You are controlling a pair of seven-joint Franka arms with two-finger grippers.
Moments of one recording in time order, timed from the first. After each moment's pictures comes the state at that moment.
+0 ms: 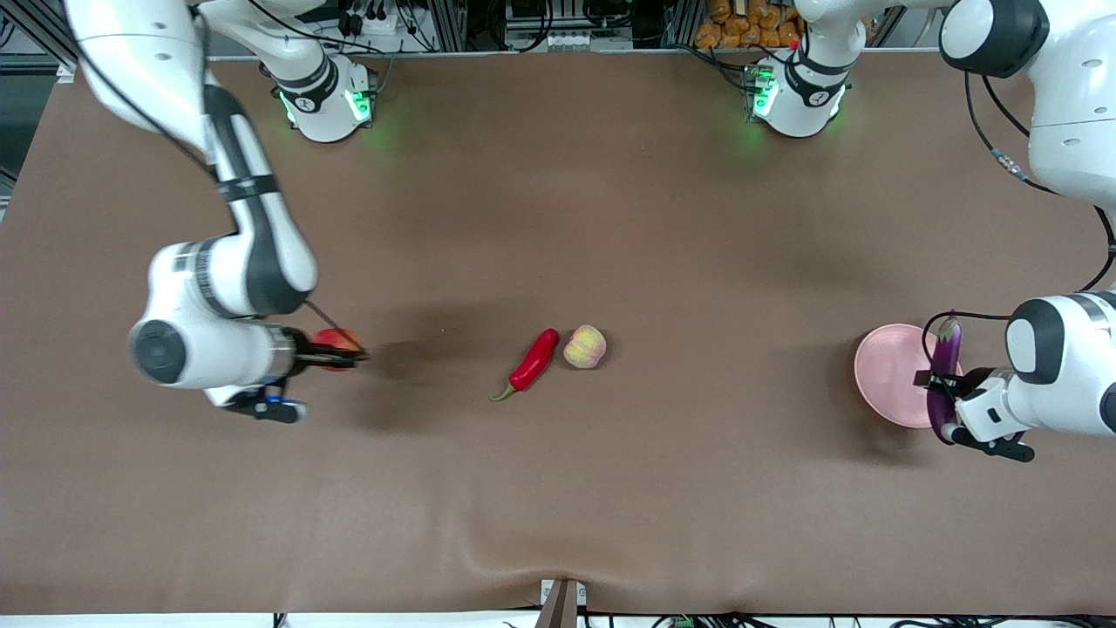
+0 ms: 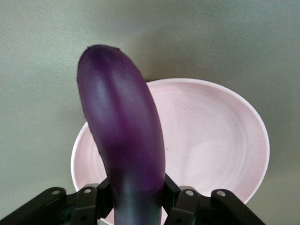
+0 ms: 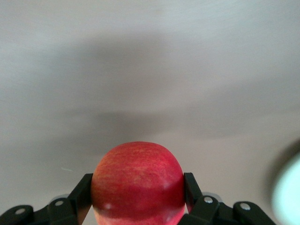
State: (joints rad) left arm 0.31 0.81 -0.18 -1.37 0.19 1.90 0.37; right arm 0.18 0.52 -0.11 -1.63 0.17 1.85 0.10
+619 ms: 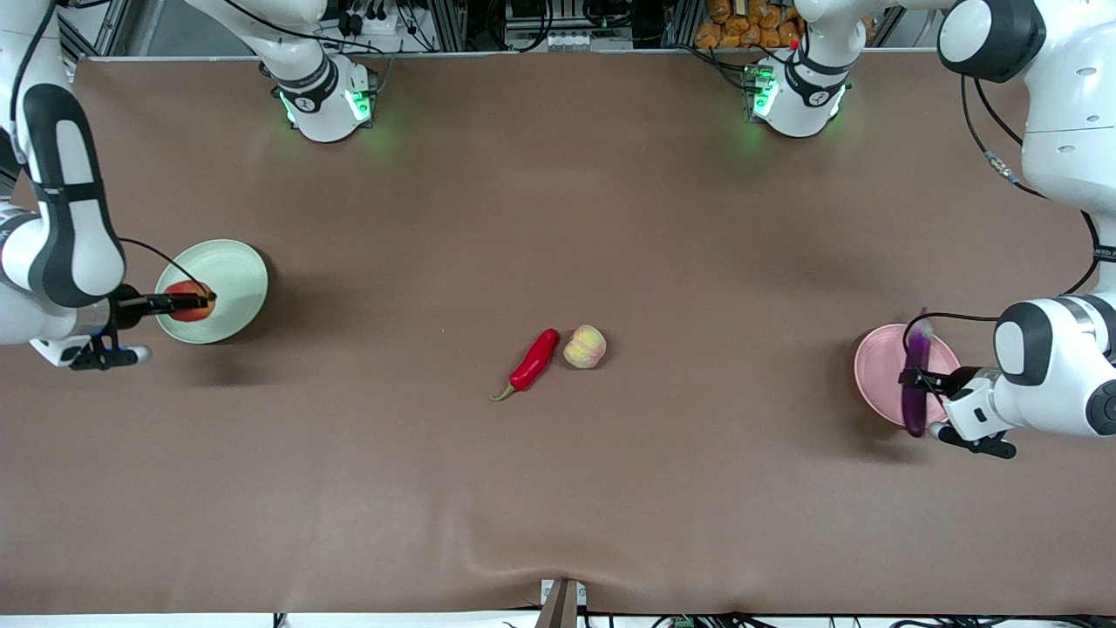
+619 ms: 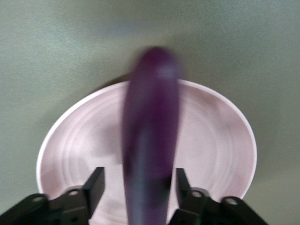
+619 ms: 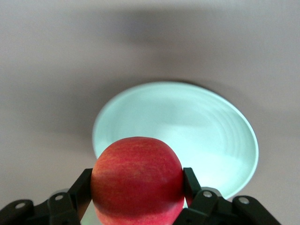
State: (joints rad) left arm 0.30 0.83 -0.18 -1.38 0.14 1.90 0.36; right arm -0.23 0.42 -0.12 -1.86 0.08 1.85 -0.46
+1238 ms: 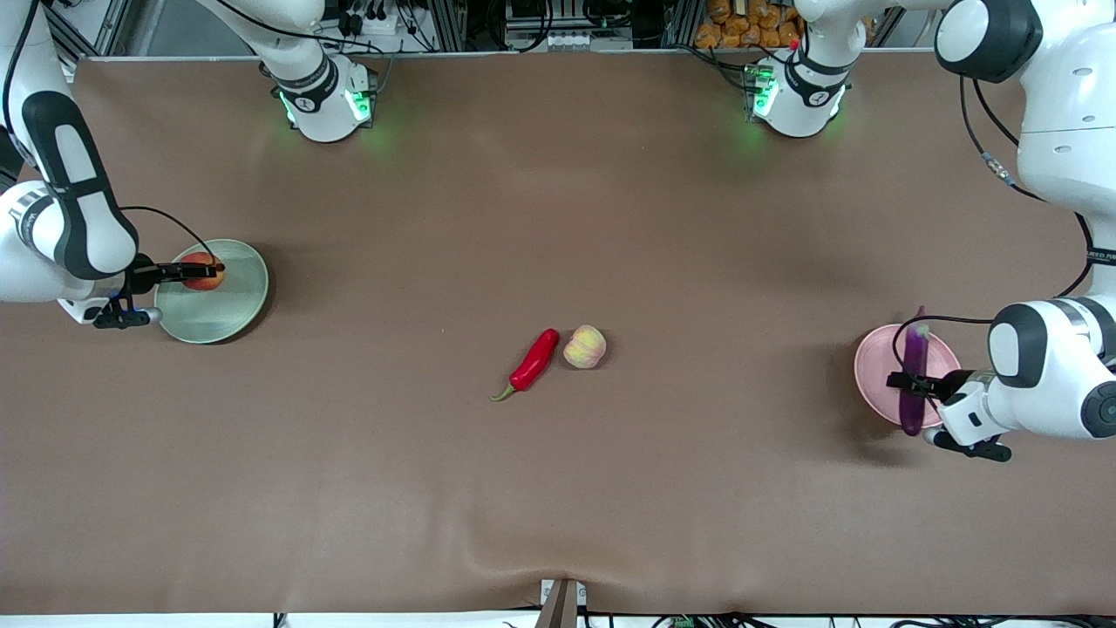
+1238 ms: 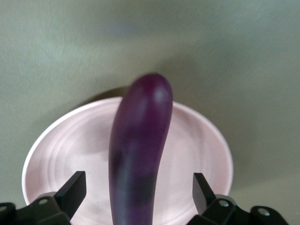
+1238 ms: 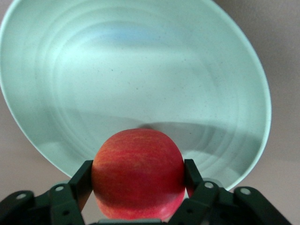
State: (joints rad) left arm 0.29 0.82 -0.20 -1.37 0.13 1.91 0.30; right arm -0.35 0.41 -0.11 -2.09 0.08 2.04 -0.55
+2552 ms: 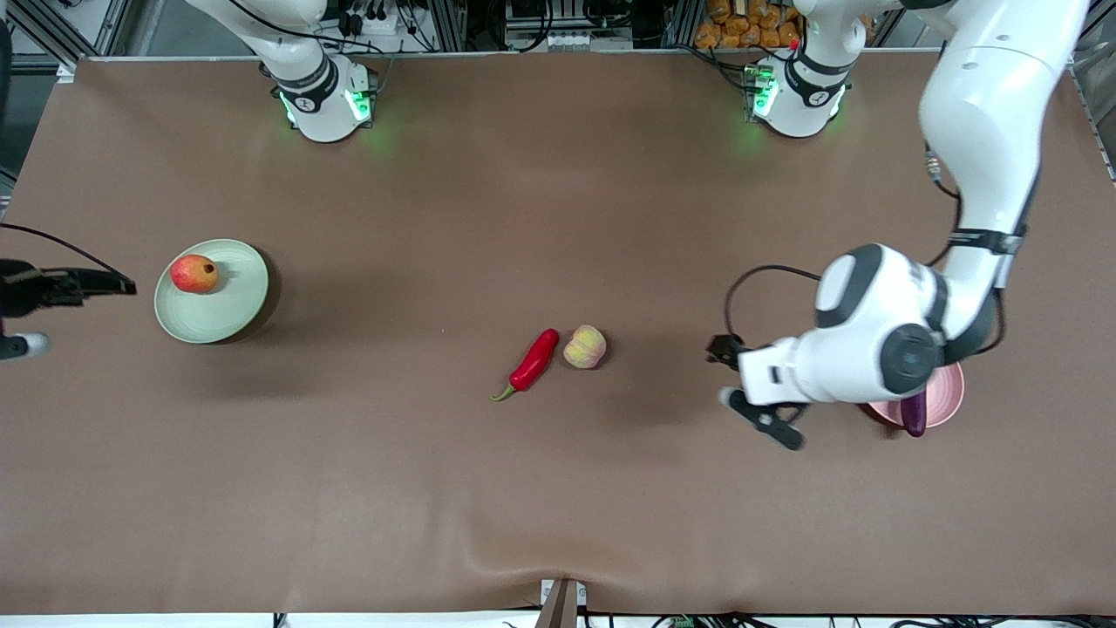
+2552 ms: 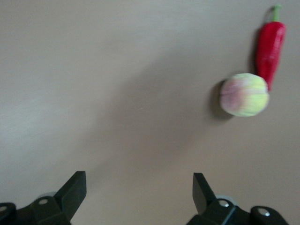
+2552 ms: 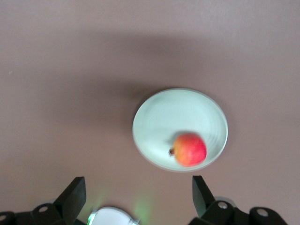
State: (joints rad) left arm 0.10 0.72 -0.60 -1.37 0.11 1.90 0.19; right arm -0.20 0.35 -0.08 -1.42 0.07 1.39 -0.41
